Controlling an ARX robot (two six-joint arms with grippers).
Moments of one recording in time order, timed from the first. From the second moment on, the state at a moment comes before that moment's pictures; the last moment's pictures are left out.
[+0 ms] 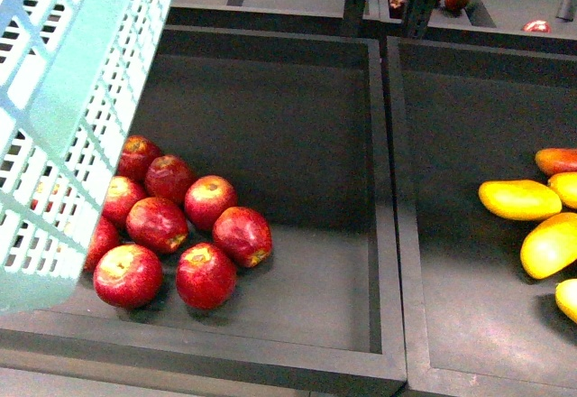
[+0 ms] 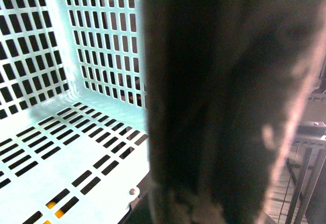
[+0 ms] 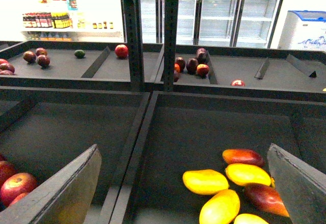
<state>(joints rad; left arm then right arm) -0.16 0.94 0.91 -0.13 -0.15 -1.46 0.00 0.00 0.01 0.00 -0.01 -0.01</state>
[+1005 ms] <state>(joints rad) -0.39 1.63 1.33 -0.32 0.27 -0.25 0.00 0.00 0.01 0.00 0.00 -0.01</state>
